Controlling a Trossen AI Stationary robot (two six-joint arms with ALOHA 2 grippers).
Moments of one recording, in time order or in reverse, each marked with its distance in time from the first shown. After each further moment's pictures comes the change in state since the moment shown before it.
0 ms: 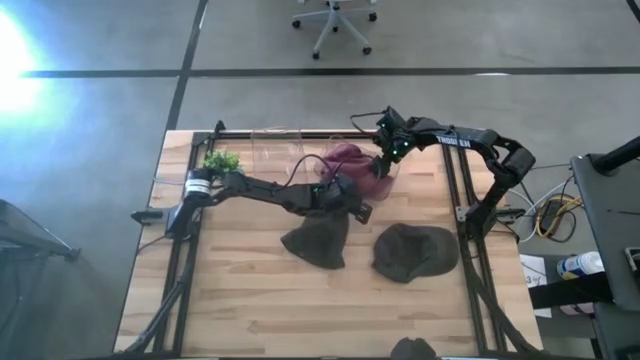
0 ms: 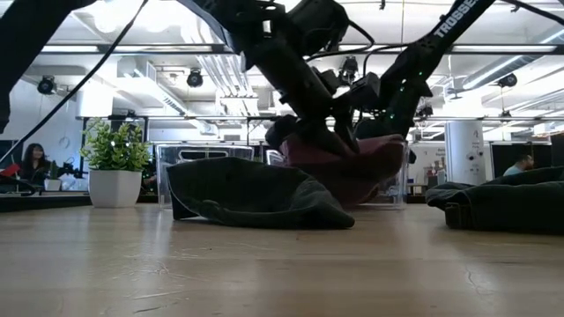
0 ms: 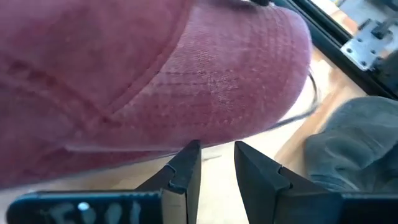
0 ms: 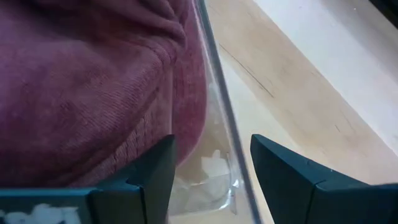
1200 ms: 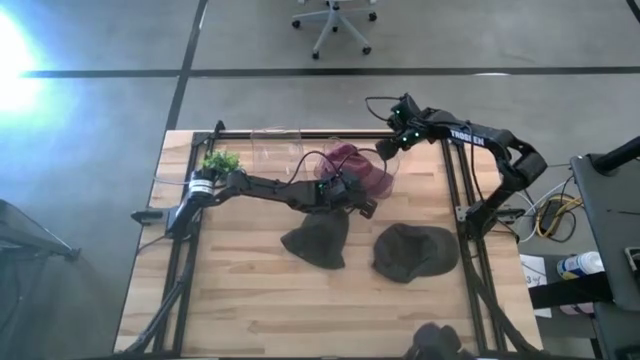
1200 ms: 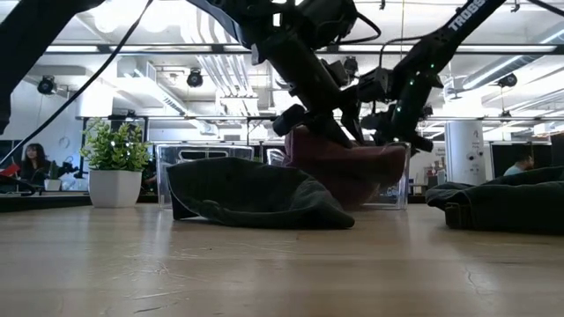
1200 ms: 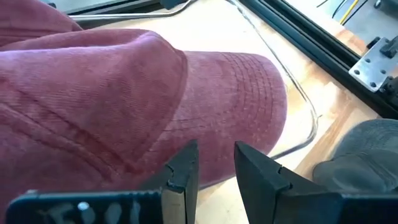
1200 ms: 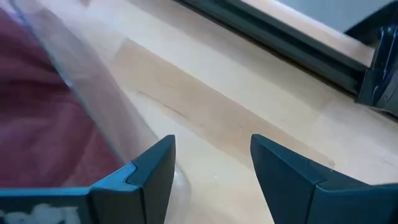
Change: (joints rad) left arm -0.002 0.019 0.091 -0.052 -0.073 0.050; right arm -0.133 -0.082 -0.005 0.013 0.123 0.169
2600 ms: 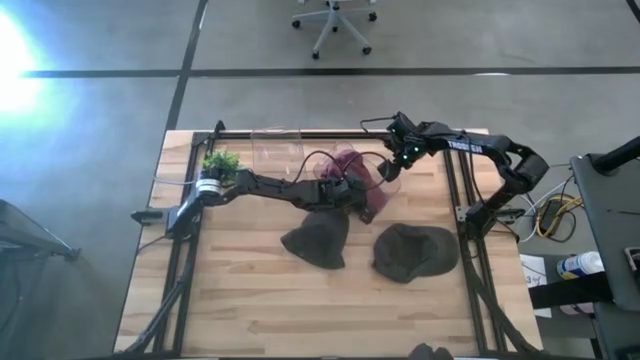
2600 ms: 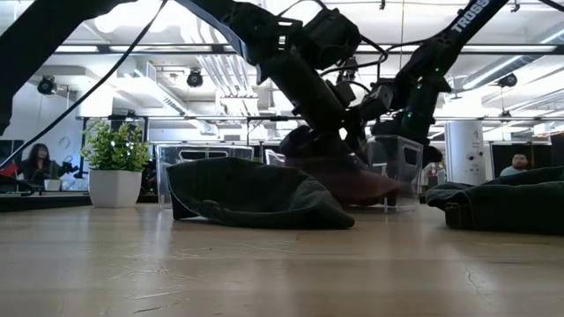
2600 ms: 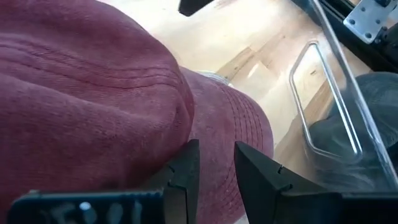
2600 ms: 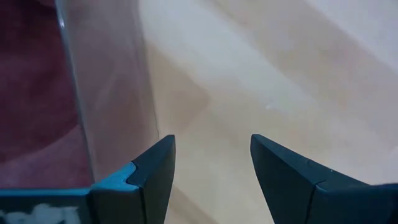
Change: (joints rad) left arm 0.026 0.061 0.008 -0.002 0.195 0.018; right arm 0.090 -0.027 -0.116 -0.066 -0.085 -0.057
